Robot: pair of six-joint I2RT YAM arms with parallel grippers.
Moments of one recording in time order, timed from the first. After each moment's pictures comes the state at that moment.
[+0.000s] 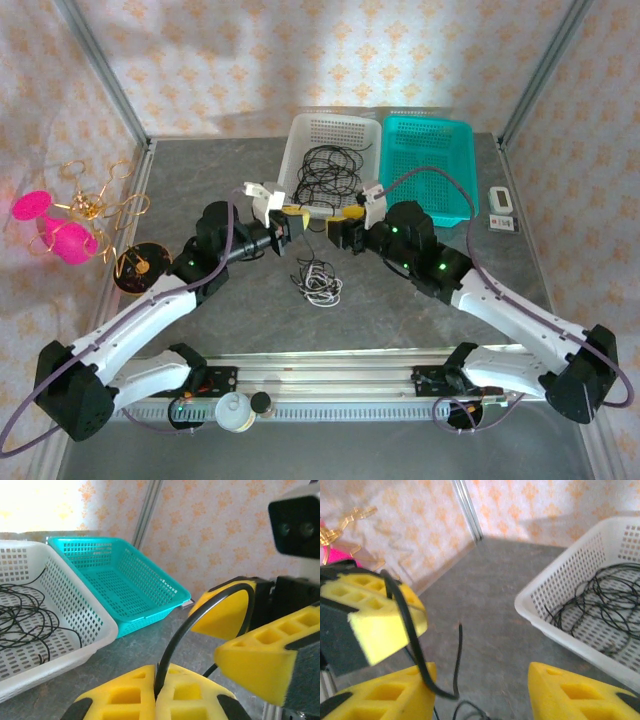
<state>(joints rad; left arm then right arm) -0.52 1.05 0.79 0.11 0.38 -0.32 0.77 1.08 0.88 -0.03 -0.08 0.31</state>
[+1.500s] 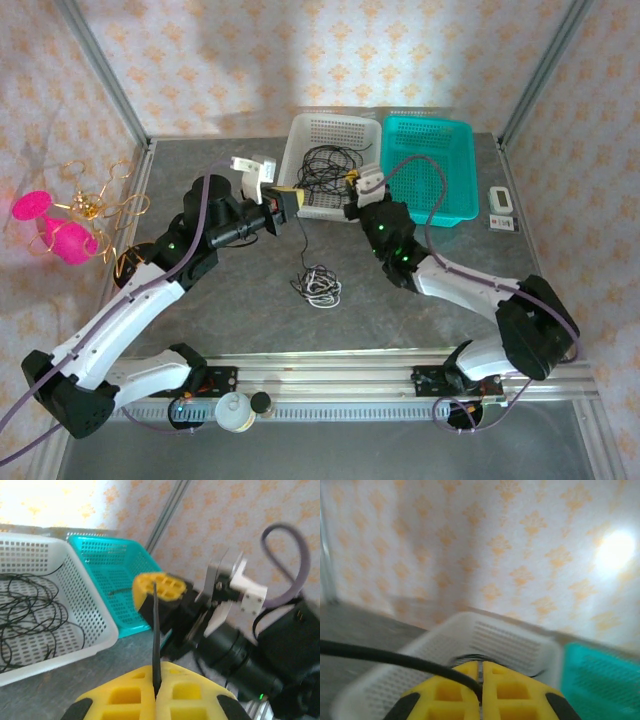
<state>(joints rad) -0.54 1.07 1.11 -0.31 0.27 -0.40 0.64 1.37 0.82 0.62 0.31 -0.39</state>
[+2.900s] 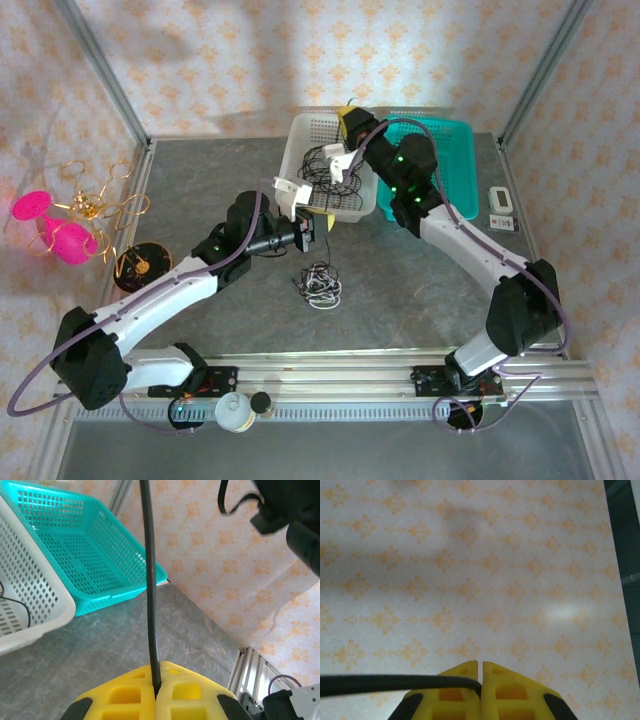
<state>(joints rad) -0.64 1.23 0.89 0.09 0.39 -0.46 0.49 1.53 1.27 0.57 -0.17 -1.63</state>
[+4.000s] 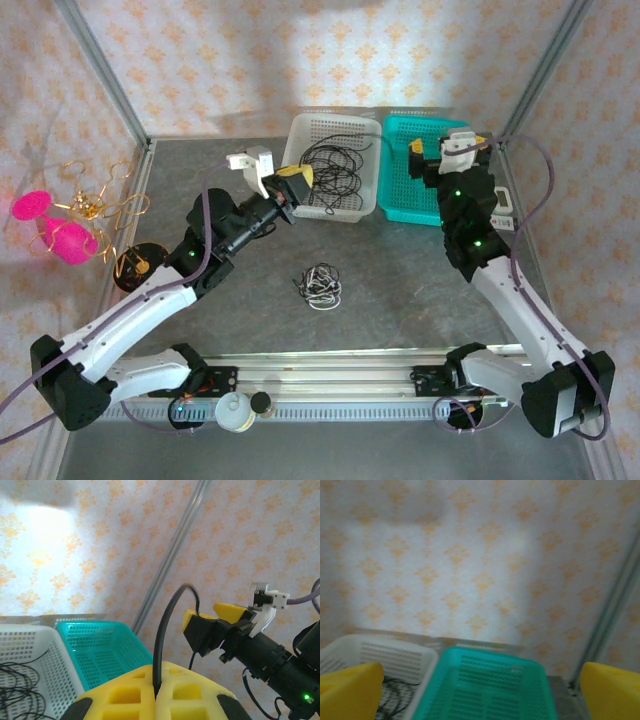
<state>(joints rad) -0.65 1.08 1.03 0.18 0.06 -0.44 0.33 1.09 0.97 0.21 0.39 -0.22</state>
